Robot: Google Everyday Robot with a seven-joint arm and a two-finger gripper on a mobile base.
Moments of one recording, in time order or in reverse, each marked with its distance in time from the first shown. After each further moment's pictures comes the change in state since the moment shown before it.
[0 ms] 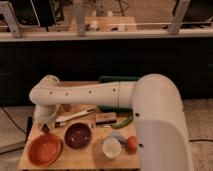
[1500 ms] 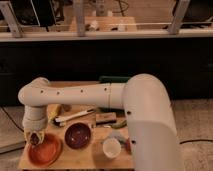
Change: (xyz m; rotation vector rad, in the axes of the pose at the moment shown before) arm -0.061 -0.037 0.008 0.004 -0.244 -0.066
